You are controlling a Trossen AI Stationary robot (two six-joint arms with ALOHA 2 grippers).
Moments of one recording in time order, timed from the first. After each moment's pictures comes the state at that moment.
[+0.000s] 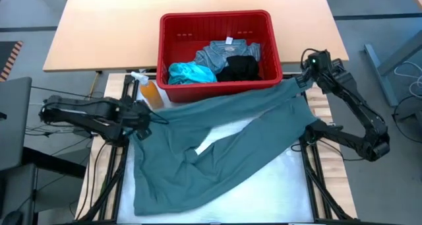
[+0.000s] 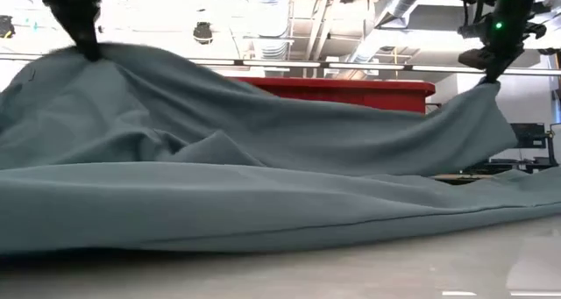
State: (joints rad) left arm -0.15 0.98 1.09 -1.44 -0.44 -0.67; right arm -1.10 0.83 0.98 -0.93 0.60 -0.15
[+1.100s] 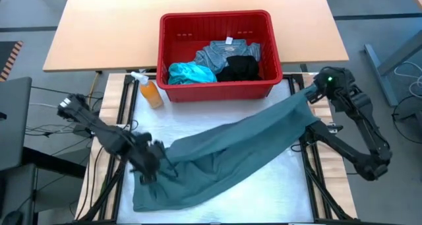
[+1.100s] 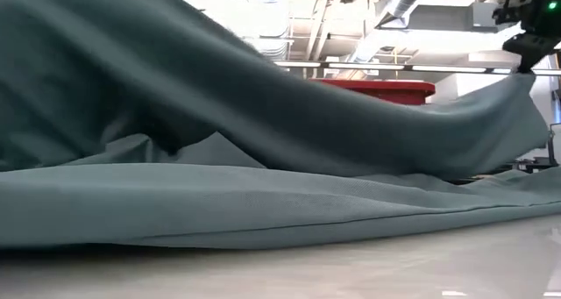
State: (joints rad) left arm -0.61 1.39 1.35 -1.26 -0.07 -0.89; right arm -1.12 0.56 0.91 -1.09 0.53 -0.37
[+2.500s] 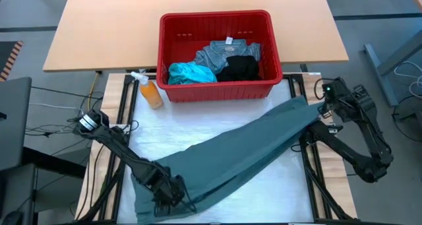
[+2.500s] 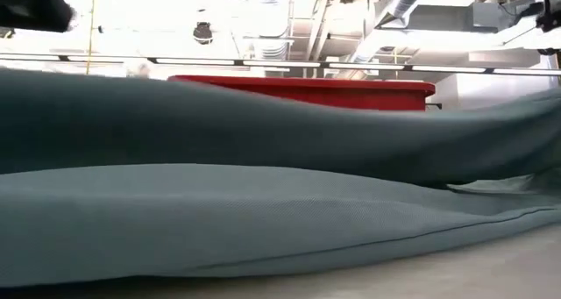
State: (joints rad) left arm -0.64 1.73 1.35 -0.92 0.18 -0.82; right arm -1.11 0.51 0.96 -1.55 0.79 -0.22
